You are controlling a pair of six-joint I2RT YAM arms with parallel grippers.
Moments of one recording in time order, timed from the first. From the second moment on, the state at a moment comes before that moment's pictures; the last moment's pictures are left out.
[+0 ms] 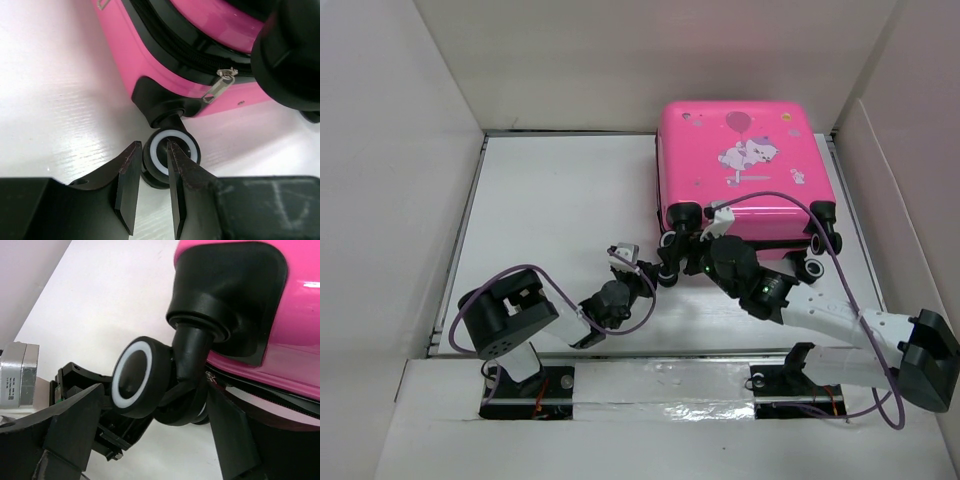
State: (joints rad) left arm -1.05 1.61 0.31 1.15 -0.56 -0.46; right arm 0.94 1.11 0.70 0.12 0.37 0.51
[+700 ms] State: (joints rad) left arm -1.05 1.61 0.34 1.15 -0.44 -0.49; right arm 0.82 1.12 0.61 0.27 0.12 0.60
